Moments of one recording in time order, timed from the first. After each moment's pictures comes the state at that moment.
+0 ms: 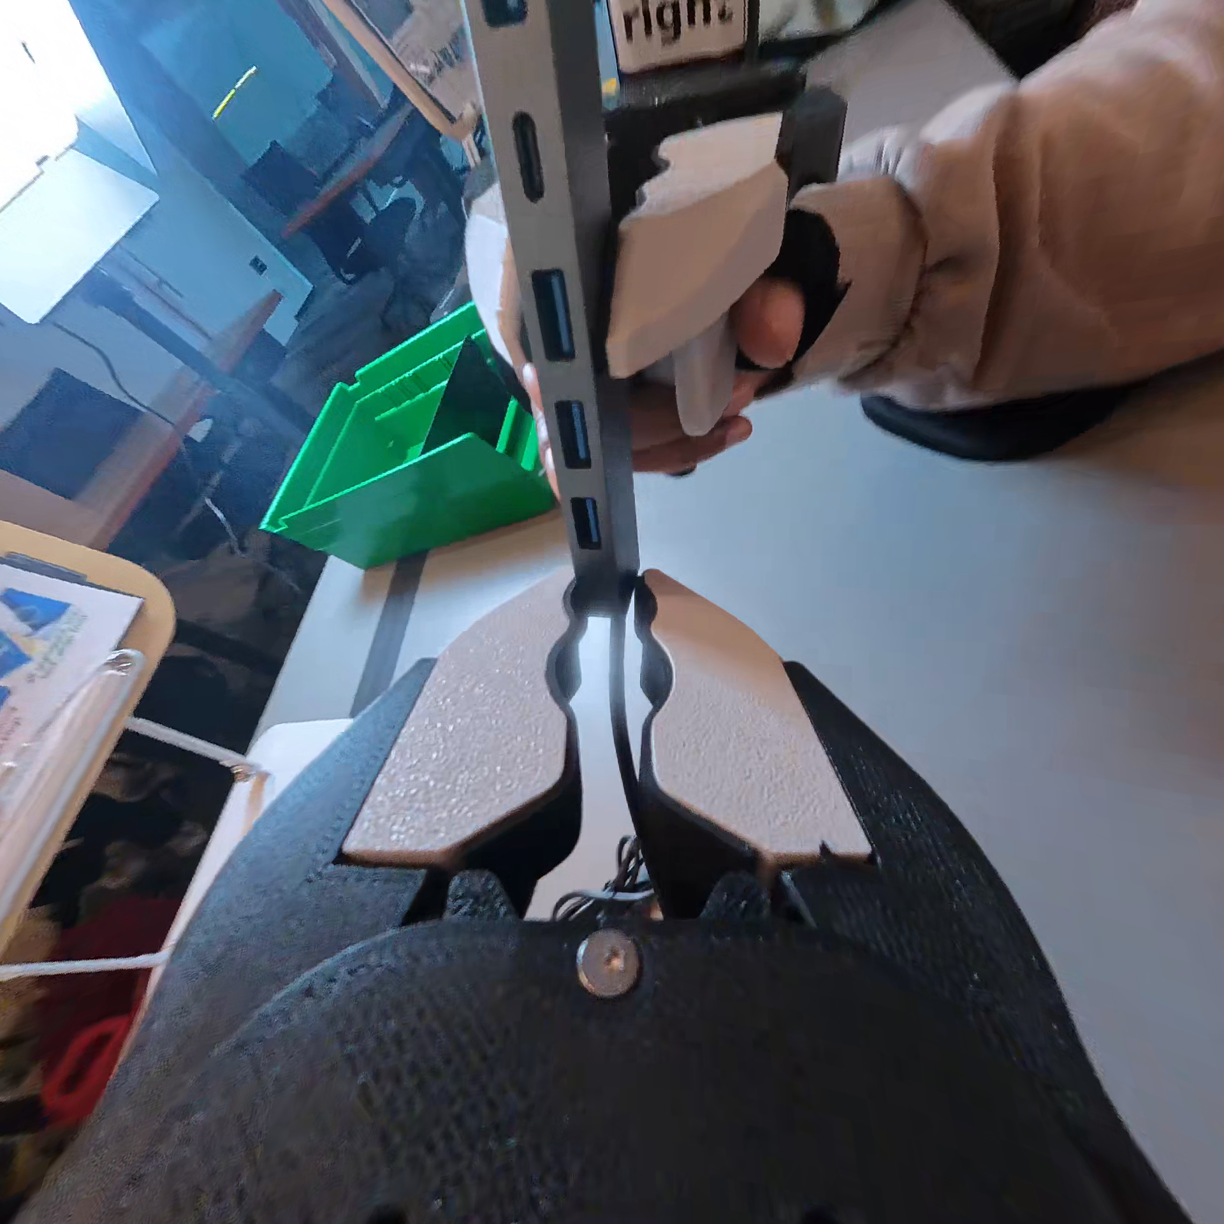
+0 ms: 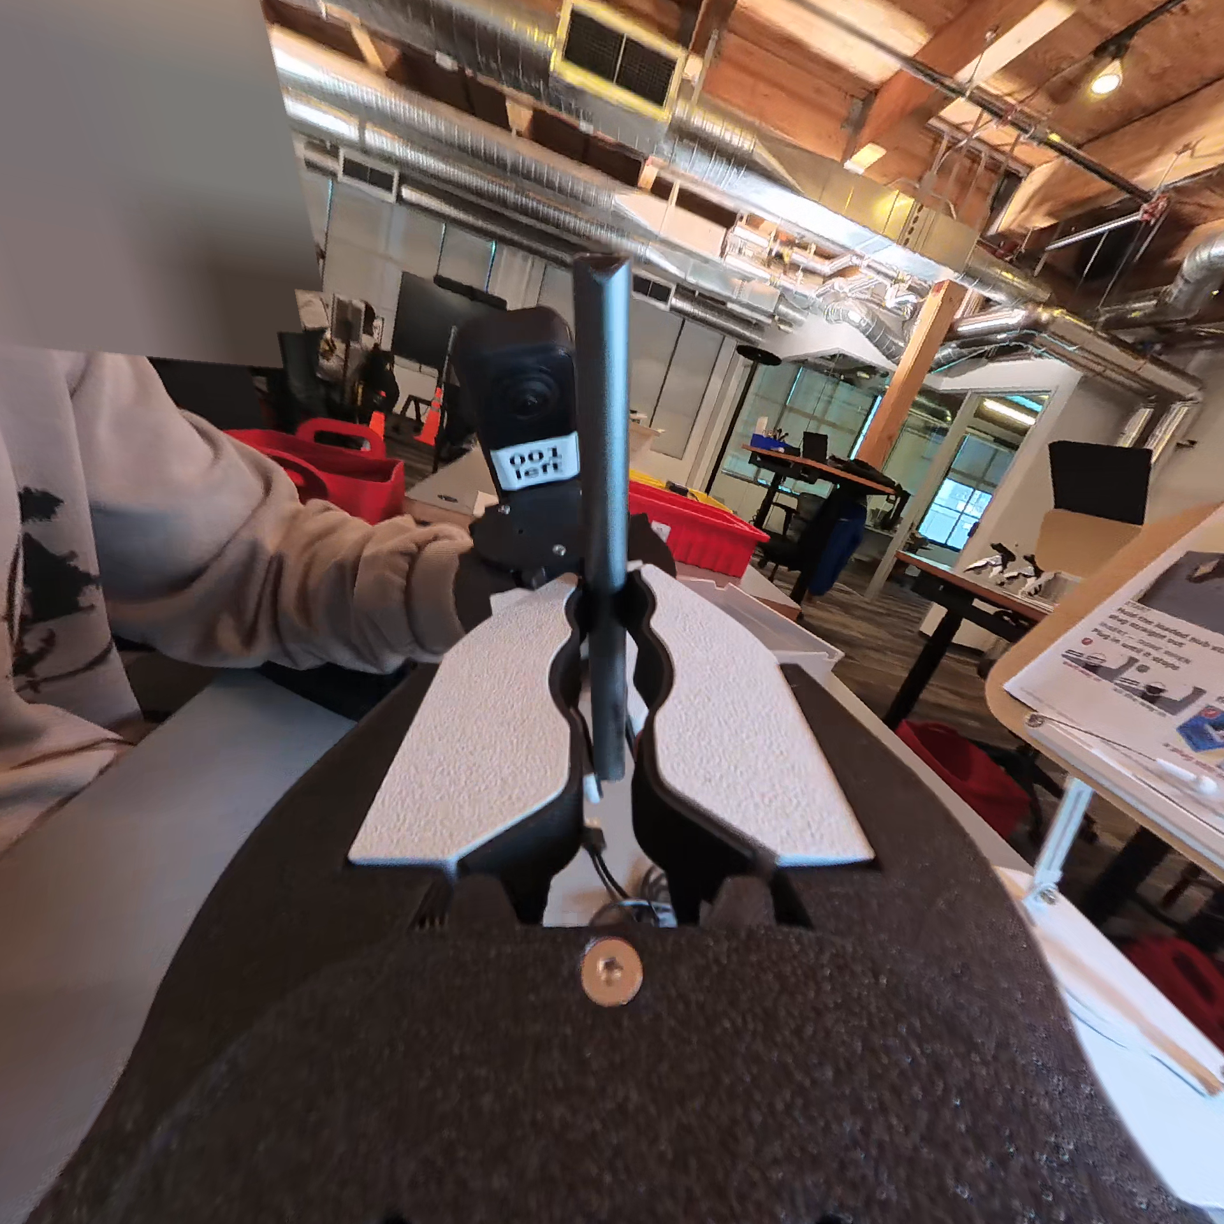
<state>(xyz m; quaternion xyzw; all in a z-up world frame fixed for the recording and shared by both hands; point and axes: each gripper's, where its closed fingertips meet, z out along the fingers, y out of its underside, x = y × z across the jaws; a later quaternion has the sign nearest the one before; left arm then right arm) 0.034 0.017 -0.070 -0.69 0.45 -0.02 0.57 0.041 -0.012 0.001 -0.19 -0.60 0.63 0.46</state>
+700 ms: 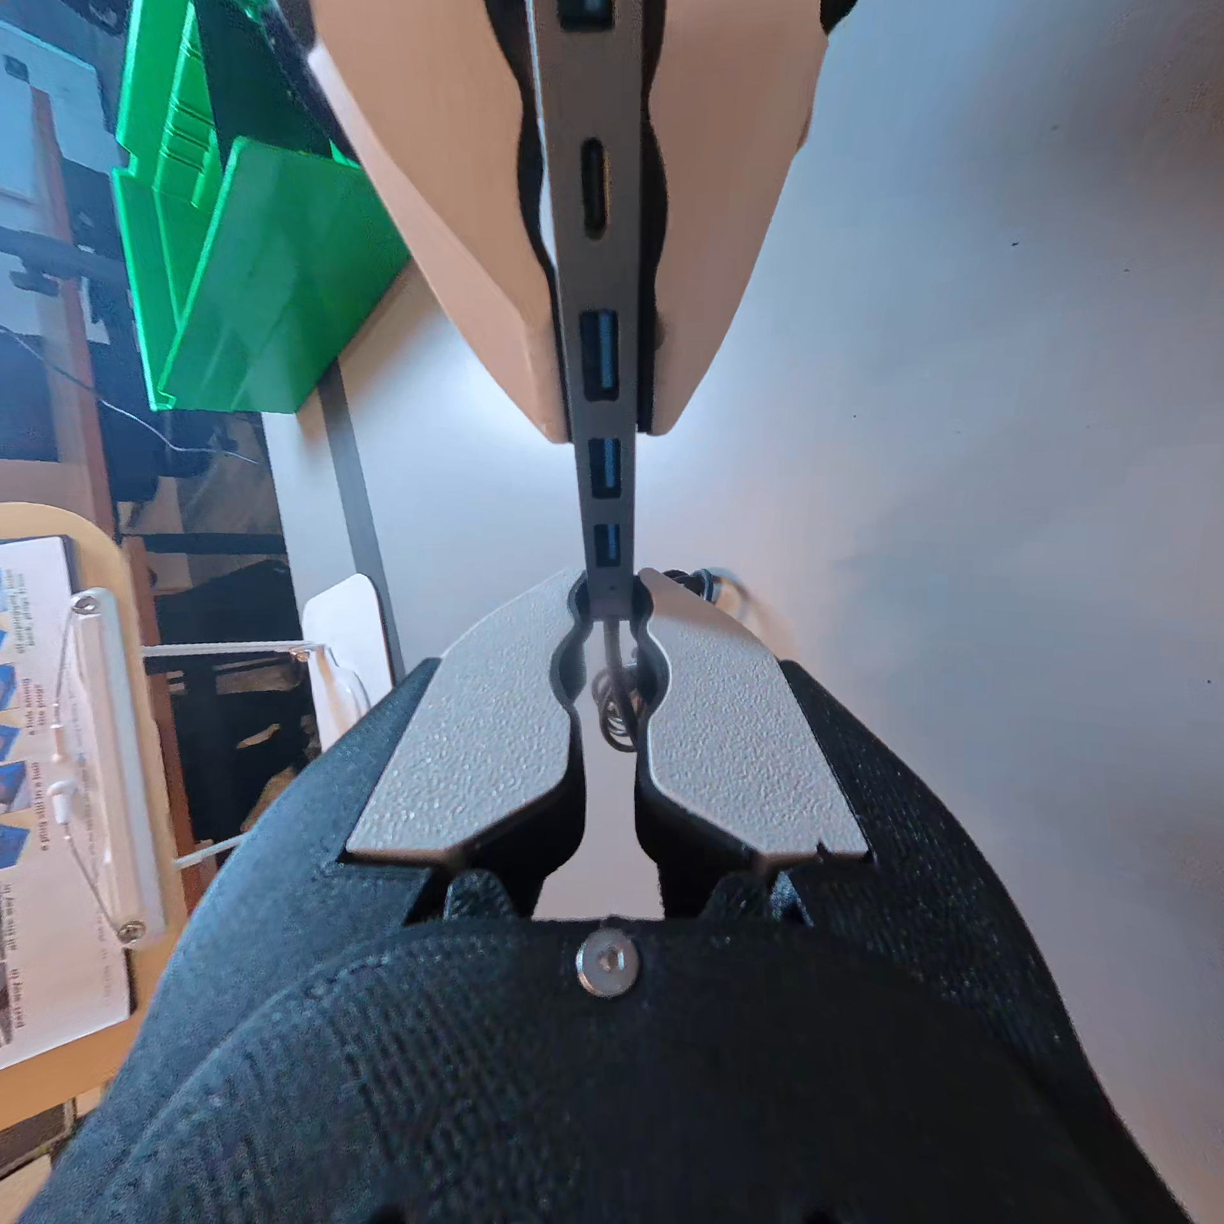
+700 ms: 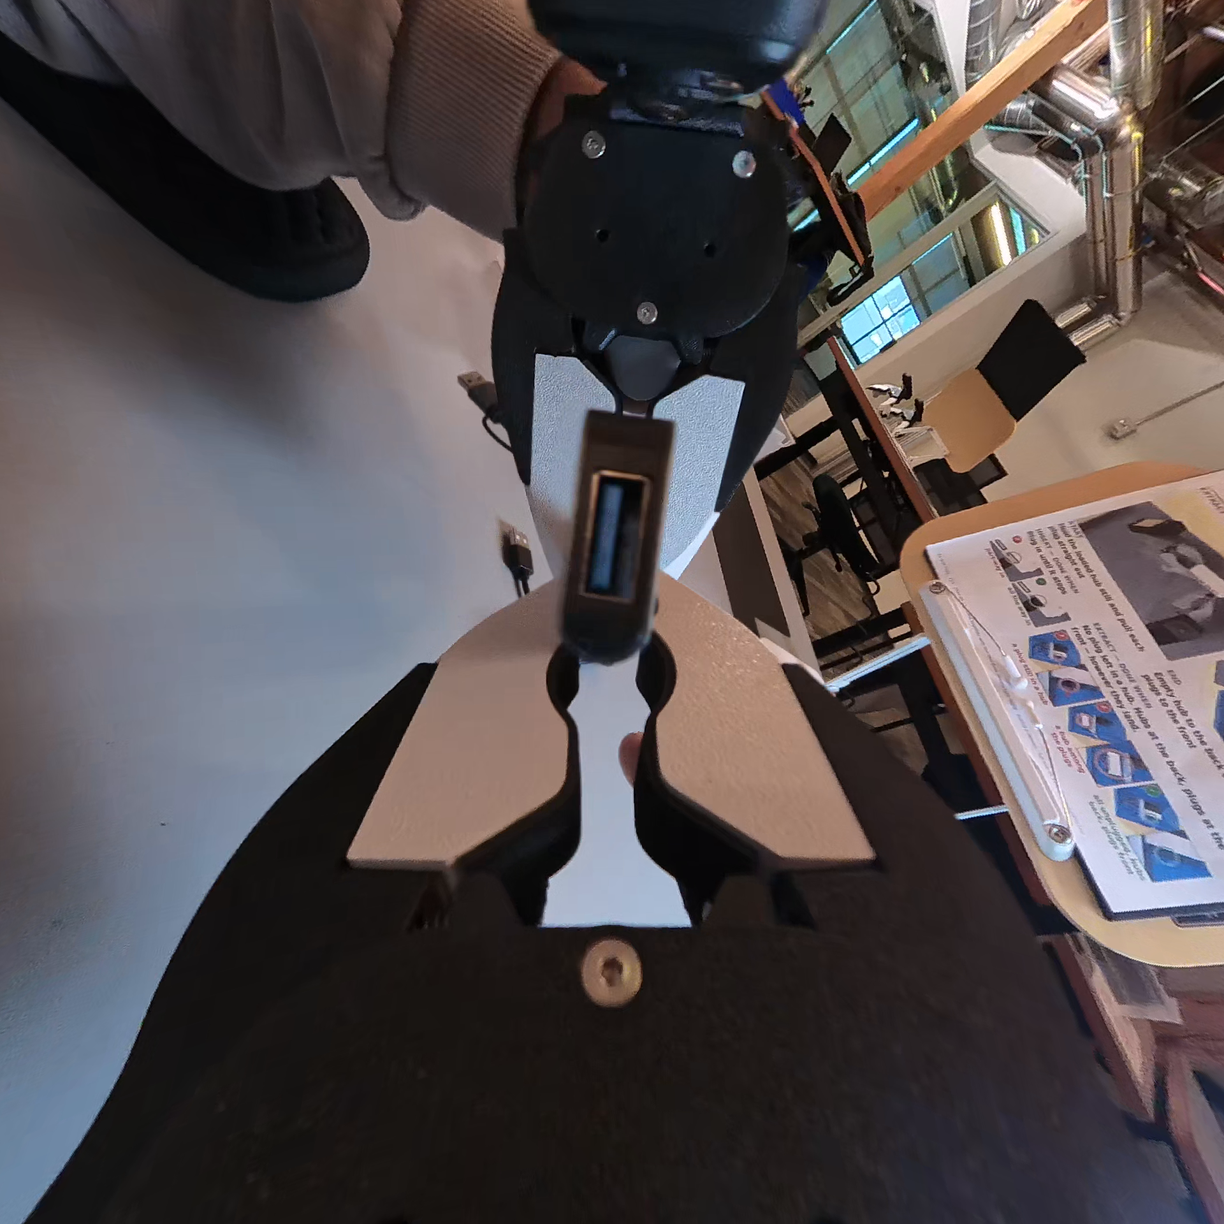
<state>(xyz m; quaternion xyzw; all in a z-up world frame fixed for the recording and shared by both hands) -0.025 0.007 -0.153 -0.70 0.59 0.16 0.37 0.005 -0.016 -0.109 -0.18 -0.76 0.30 0.54</state>
